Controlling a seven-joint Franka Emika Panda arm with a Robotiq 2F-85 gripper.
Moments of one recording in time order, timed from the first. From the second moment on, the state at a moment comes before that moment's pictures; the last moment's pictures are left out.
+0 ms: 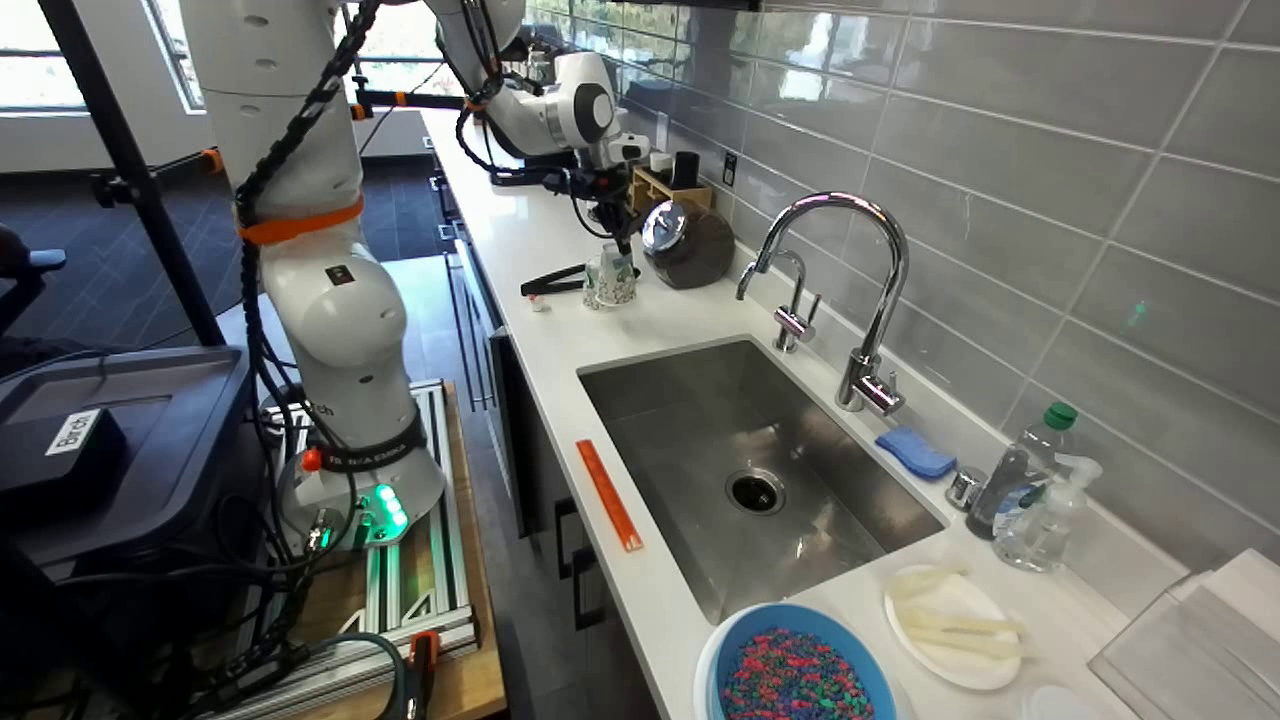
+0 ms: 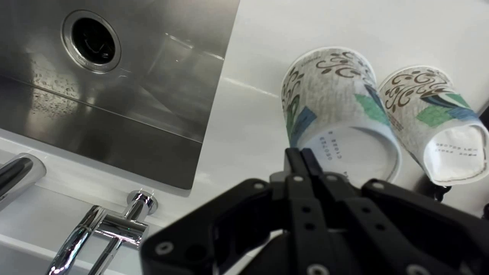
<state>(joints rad) 0.32 0.03 0.35 -2.28 -0.38 2.43 0.59</state>
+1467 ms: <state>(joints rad) 0.38 0.19 0.27 -2.24 -0.45 2.53 0.76</state>
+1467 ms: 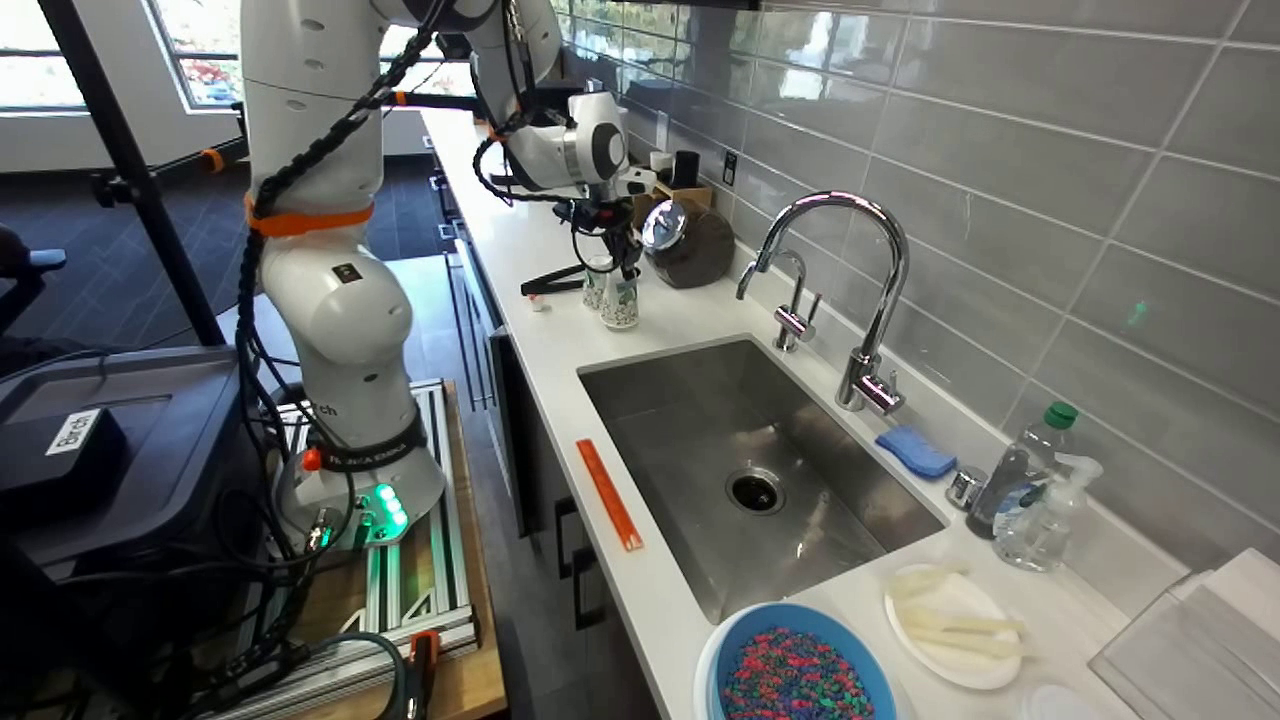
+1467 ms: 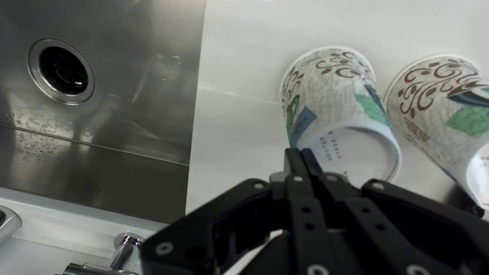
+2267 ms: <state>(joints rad) 0.41 0.20 0.24 -2.22 -0.45 2.53 0.80</state>
